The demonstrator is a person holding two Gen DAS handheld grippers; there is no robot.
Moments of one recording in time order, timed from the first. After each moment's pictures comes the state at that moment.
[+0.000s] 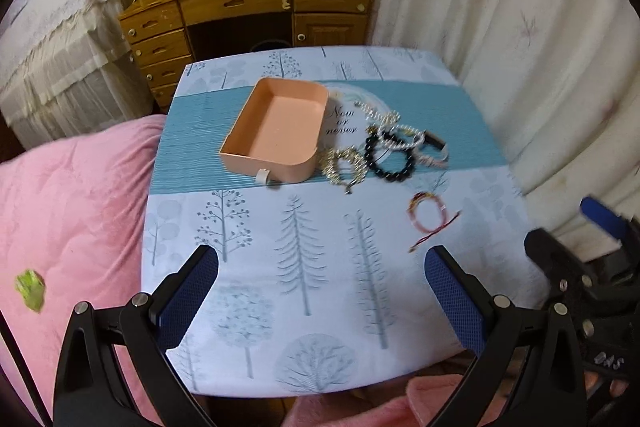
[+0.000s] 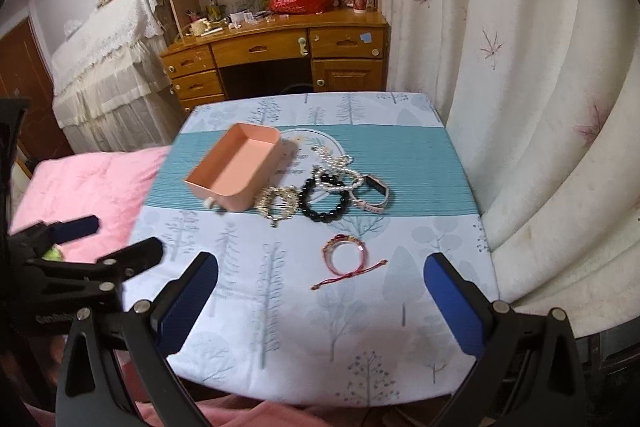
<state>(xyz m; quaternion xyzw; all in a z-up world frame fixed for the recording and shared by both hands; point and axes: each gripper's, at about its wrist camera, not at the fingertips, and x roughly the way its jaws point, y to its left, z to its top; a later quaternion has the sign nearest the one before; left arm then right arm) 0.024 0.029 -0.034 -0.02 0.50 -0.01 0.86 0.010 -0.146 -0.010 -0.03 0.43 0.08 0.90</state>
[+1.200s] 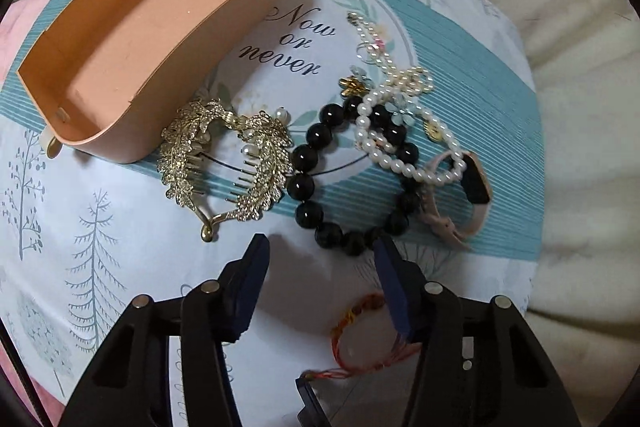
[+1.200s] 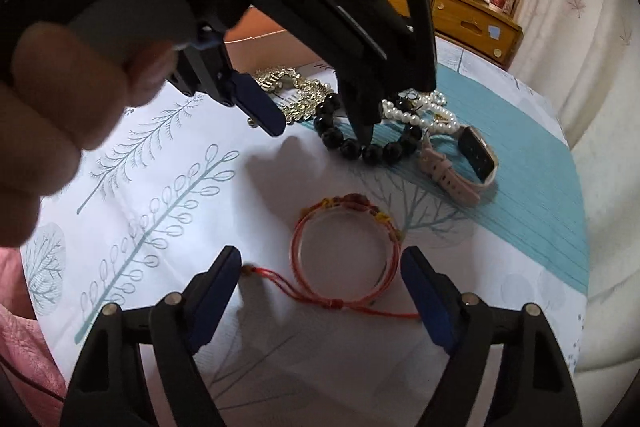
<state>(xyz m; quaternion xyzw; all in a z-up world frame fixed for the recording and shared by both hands) 0.202 -0.055 -0.212 -0.22 0.63 0.06 0.74 0.086 -0.146 -0.199 -0.19 0.43 0.30 0.83</state>
